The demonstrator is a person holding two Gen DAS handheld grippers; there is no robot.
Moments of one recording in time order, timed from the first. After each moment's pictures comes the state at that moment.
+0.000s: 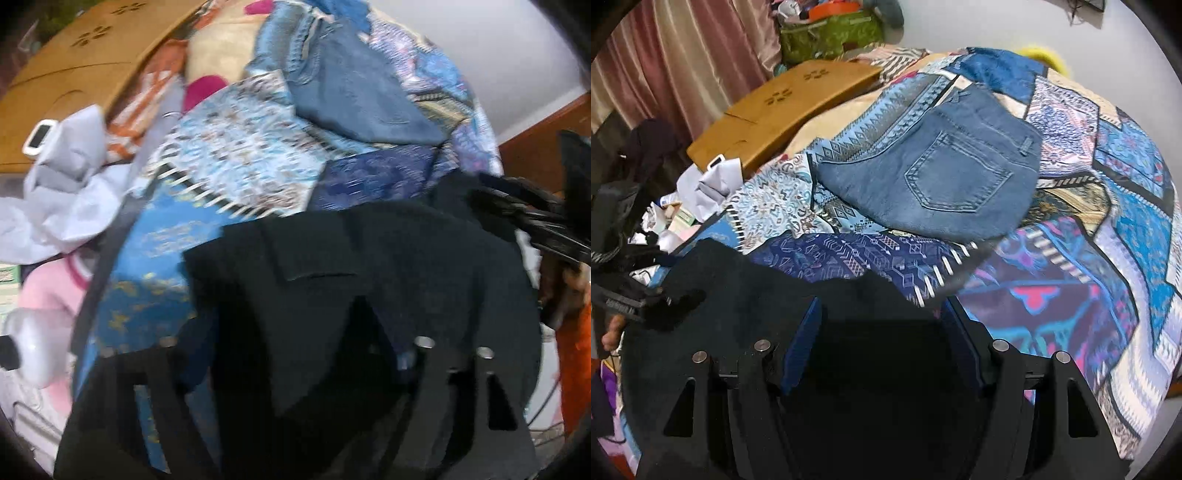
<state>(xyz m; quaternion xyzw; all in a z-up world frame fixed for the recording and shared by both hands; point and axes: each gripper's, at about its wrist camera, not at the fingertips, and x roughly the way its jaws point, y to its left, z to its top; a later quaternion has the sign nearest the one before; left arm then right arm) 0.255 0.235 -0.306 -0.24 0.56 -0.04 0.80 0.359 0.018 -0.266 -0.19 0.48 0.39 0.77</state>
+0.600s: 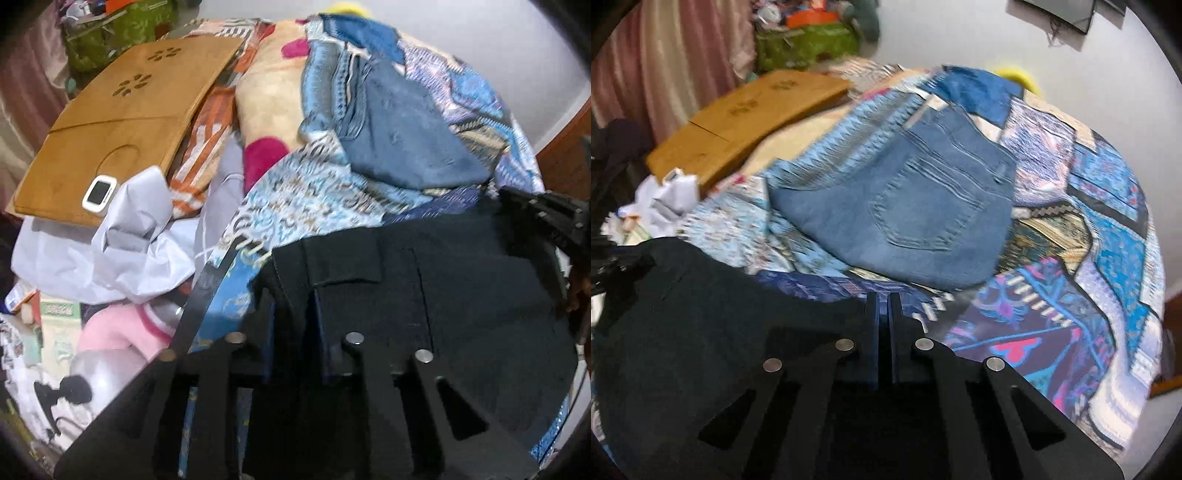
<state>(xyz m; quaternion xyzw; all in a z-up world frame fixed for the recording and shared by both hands) 0.270 0.262 -0.283 -0.15 0.54 0.07 0.82 0.375 0.035 -0.260 -0.23 0.43 0.31 0.82</state>
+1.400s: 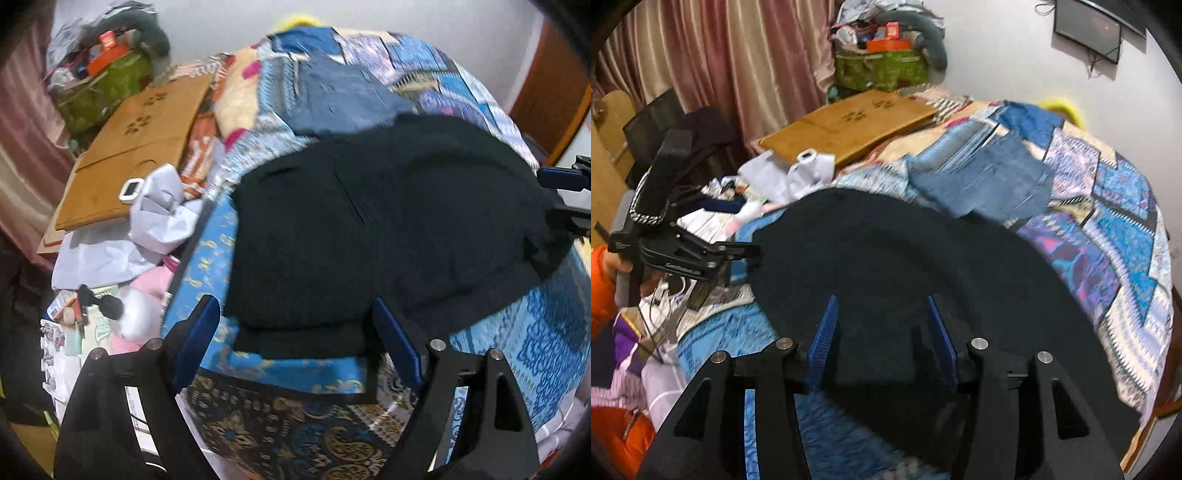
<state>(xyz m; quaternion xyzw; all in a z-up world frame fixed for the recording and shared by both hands) 0.155 0.180 -0.248 -0.02 0.52 0.04 0.85 0.191 -0.029 -0.218 -0.21 0.39 0.44 0.78</state>
